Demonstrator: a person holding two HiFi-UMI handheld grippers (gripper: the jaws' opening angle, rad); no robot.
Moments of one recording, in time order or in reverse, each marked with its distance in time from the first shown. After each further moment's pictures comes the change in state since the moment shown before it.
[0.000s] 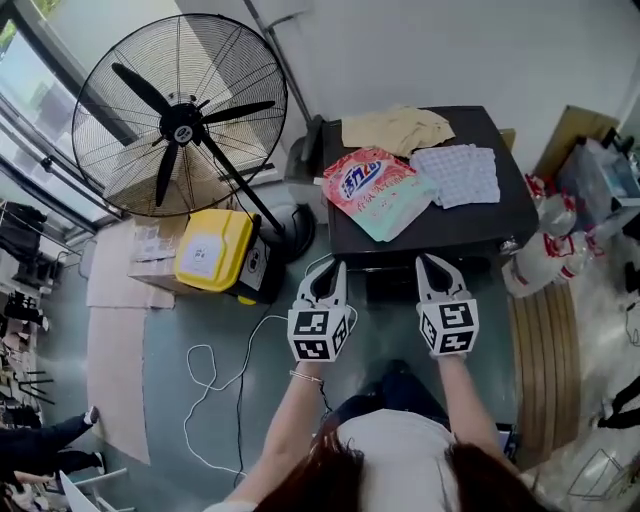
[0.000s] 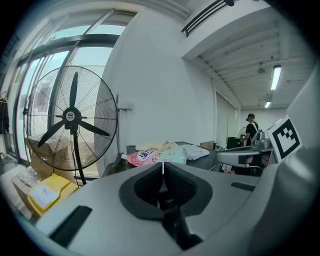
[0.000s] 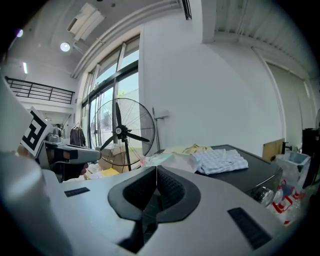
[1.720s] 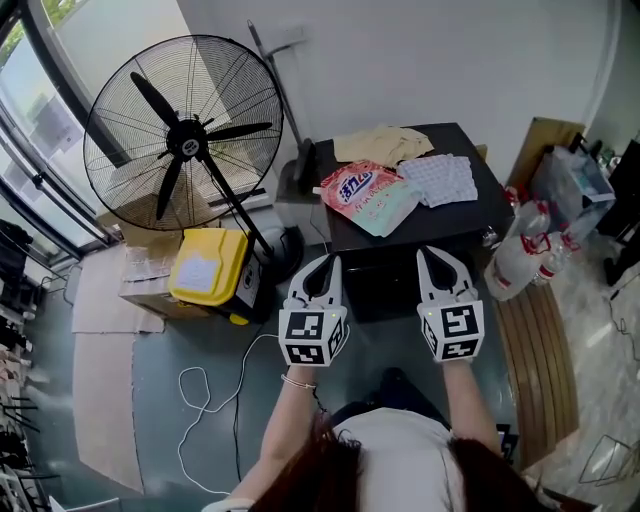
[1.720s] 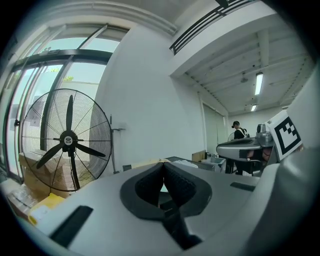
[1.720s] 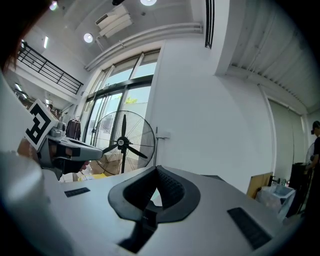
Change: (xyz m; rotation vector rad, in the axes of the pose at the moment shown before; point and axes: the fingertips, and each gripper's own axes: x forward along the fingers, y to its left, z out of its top) left arm -0.086 -0.008 0.075 0.087 -0.155 -0.089; right arm -0.086 0.062 0.091 -0.200 -0.158 -0.108
